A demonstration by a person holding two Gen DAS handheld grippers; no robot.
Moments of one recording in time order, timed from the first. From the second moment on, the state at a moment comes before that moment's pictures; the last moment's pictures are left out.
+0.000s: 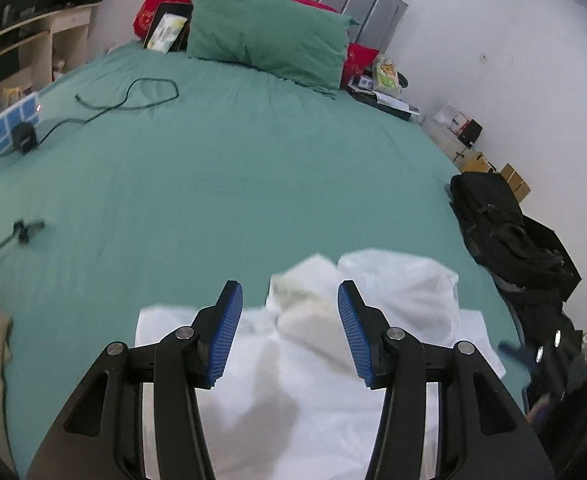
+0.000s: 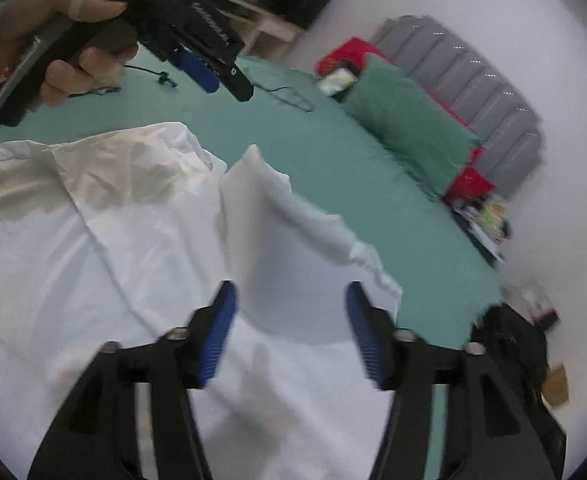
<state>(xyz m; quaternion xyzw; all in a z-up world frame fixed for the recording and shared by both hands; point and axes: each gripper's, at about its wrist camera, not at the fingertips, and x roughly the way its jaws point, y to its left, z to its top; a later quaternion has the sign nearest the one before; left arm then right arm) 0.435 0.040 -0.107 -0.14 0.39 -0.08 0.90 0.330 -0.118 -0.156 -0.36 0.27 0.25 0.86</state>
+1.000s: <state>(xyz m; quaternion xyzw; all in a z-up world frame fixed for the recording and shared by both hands) 0.399 -0.014 -0.177 -0.07 0.53 -0.10 0.84 0.366 -0.167 -0.186 -0.31 0.43 0.27 0.80</state>
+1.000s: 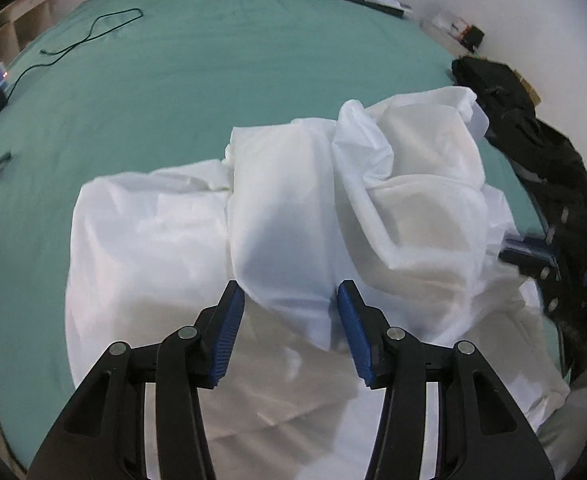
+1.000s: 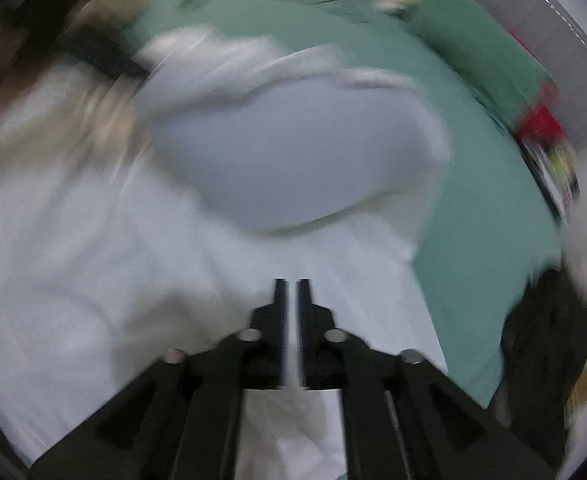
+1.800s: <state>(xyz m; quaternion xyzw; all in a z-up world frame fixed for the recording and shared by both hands) 0.366 -0.026 -0.180 -0.13 0.50 -0.11 0.85 0.412 -0.200 -0.211 -0.05 0.52 0.12 0.85</state>
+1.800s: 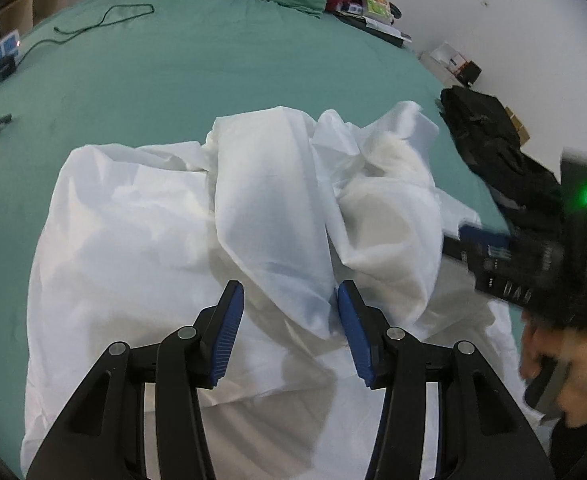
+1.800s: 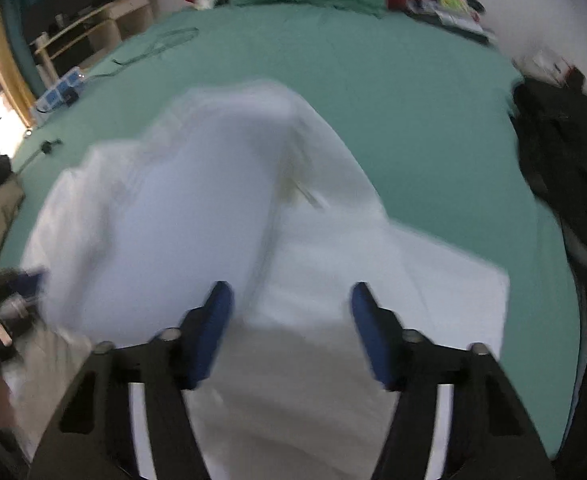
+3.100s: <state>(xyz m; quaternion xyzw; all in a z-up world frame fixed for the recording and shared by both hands) 0.376 -0.038 -0.185 -0.21 0.50 -0.11 0.83 0.387 -0.266 -0.203 0.17 0.49 0.19 0.83</state>
